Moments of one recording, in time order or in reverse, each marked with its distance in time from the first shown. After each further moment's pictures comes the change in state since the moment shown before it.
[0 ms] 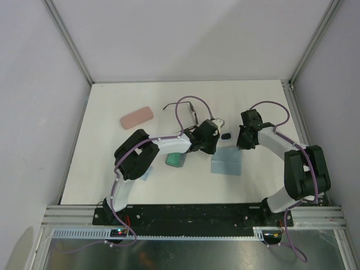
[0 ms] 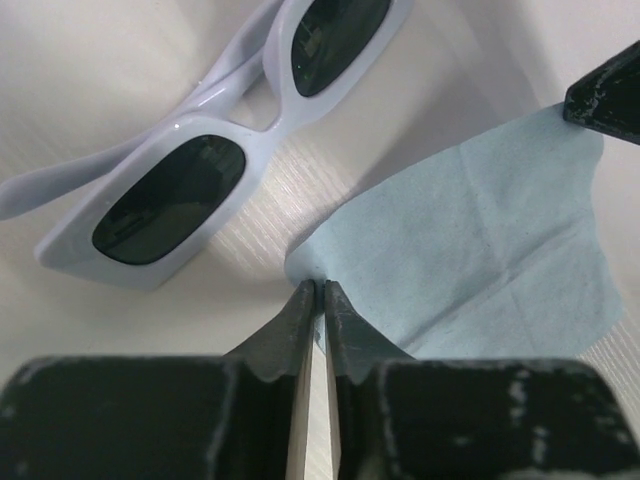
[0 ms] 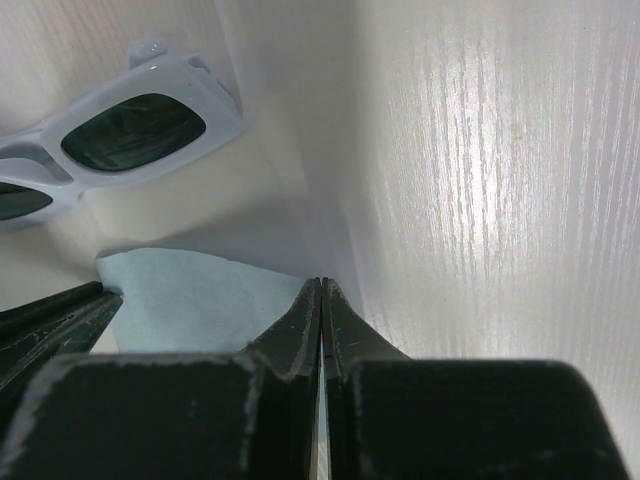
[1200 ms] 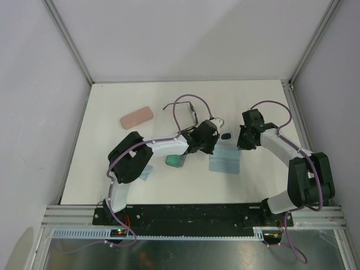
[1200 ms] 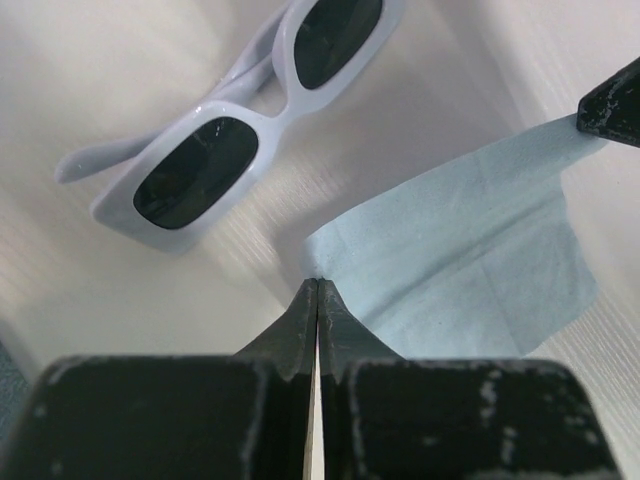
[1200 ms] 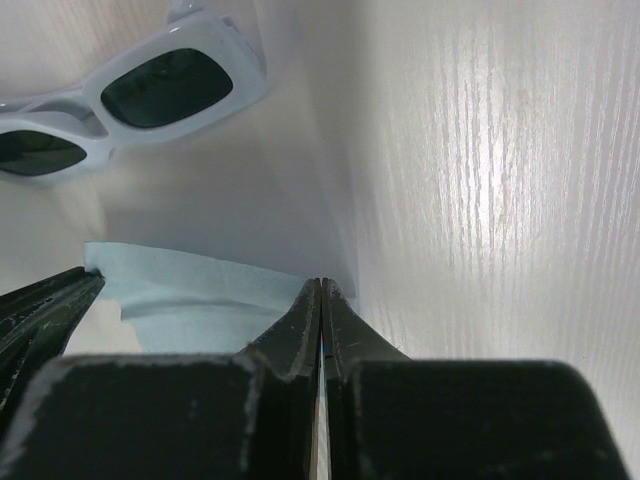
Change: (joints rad) left arm -0.018 -0.078 -0.042 -0.002 -0.071 0.029; right arm 0.011 -0.069 0.000 -0.054 -0.025 0.000
